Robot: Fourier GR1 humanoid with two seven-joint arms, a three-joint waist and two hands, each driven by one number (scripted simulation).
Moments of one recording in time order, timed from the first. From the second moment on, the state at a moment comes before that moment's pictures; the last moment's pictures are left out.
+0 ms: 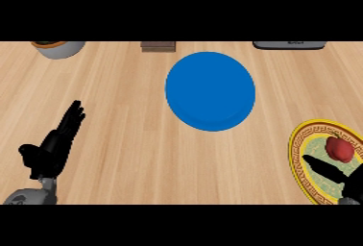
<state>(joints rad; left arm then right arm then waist) -0.06 0.33 -0.05 -1.35 0.15 0.04 -0.12 0.09 -0.37 0.02 -1.46 0.63 -0.77 0.73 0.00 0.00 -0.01</state>
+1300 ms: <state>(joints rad) -0.07 0.26 0.02 -1.31 0.07 -0.02 -0.15 -0.05 -0.35 -0.12 -1.35 0.75 -0.41 0.96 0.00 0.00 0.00</state>
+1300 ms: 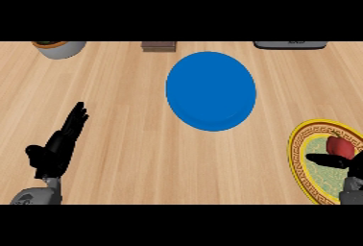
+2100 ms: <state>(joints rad) -0.06 0.23 0.05 -1.35 0.03 -0.04 -0.12 -0.12 -0.34 -0.16 -1.17 0.74 -0.45 0.70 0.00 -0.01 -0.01</state>
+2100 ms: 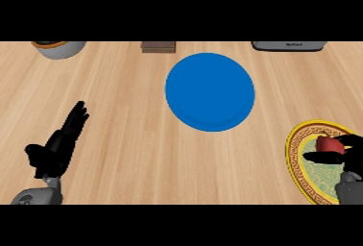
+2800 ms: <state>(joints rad) -0.04 0.24 0.06 -1.36 0.03 -0.04 -0.11 0.09 -0.05 0.07 -1.44 1.21 -0.59 1.05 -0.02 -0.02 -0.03</state>
